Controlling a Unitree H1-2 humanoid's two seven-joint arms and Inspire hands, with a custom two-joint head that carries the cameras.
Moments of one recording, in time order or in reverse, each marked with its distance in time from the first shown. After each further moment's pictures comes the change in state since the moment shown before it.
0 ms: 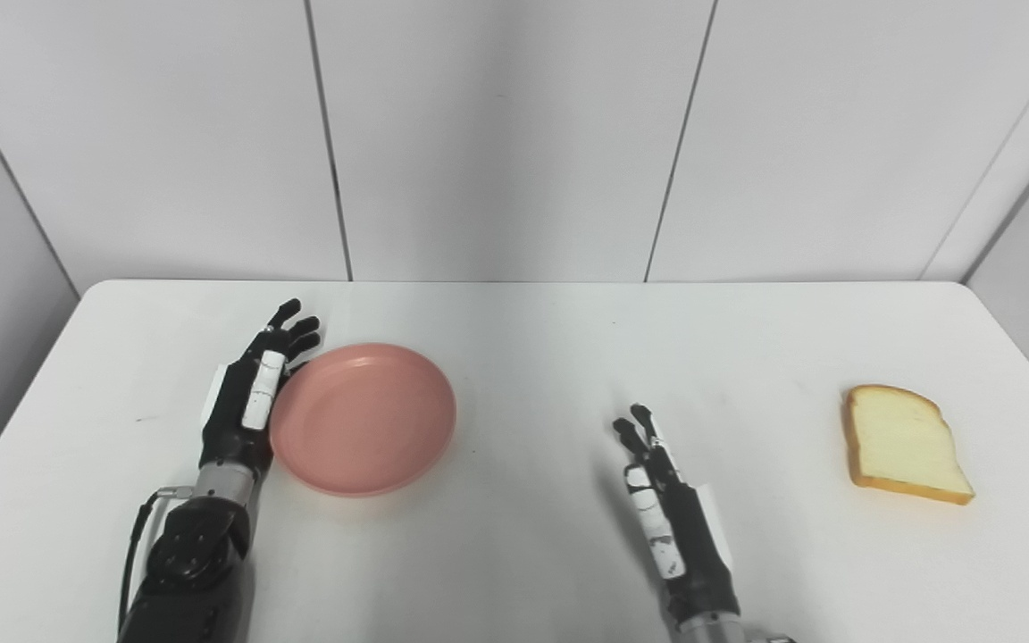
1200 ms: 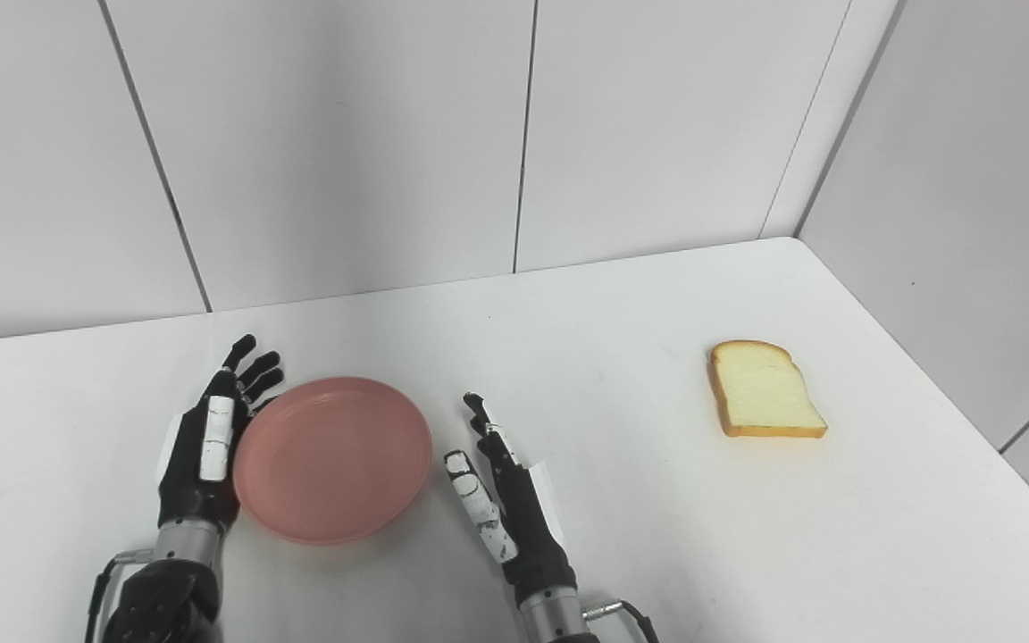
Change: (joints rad) left arm 0.010 -0.126 -0.063 -0.028 0.020 0.027 -0.039; right arm -0.040 0.097 0.073 0.081 -0.179 -0.030 -0.188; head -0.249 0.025
